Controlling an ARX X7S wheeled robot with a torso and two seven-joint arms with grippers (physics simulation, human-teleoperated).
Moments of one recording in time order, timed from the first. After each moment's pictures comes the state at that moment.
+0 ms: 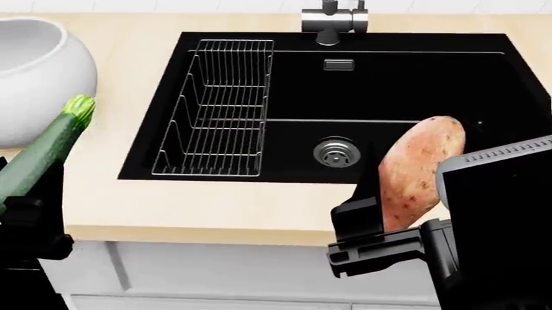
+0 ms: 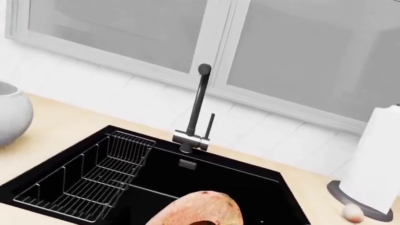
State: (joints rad) left arm -0.49 -0.53 -0.04 0.71 -1.11 -0.99 -0.62; right arm 0.73 0.88 -0.19 -0.82 1.30 0.95 0.82
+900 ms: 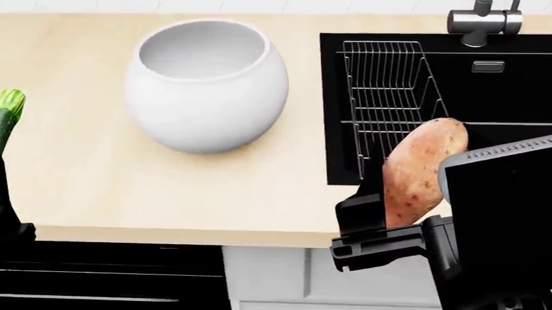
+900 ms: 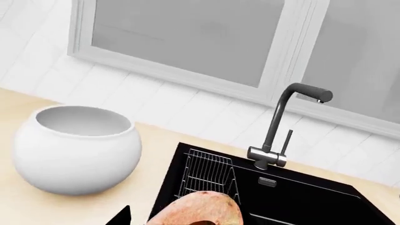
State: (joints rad) left arm -0.41 -0.59 -0.01 0.70 -0.89 -0.90 -0.65; right arm 0.71 0.87 -0.21 -0.80 1.26 0.93 0.82
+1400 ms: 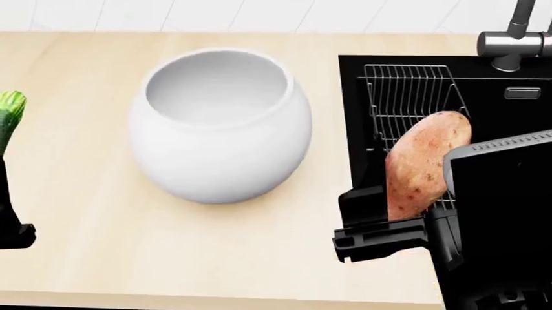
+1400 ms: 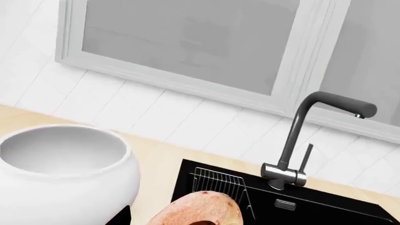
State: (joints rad) left arm -0.40 -0.59 -0.01 0.69 -0.88 -0.87 -0.64; right arm 0.71 0.86 -0.22 -0.78 1.24 0.91 0.80
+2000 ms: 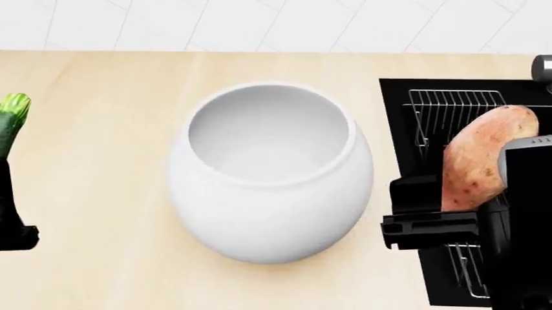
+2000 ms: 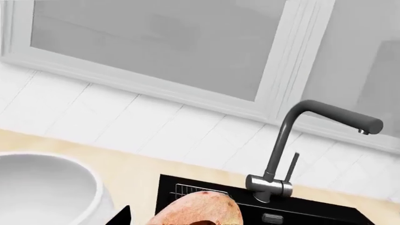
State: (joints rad) left arm -0.40 -0.60 0.00 0.68 -0.88 -0.86 -0.62; right arm 0.70 0.94 -0.16 -0.78 1.27 0.93 0.91
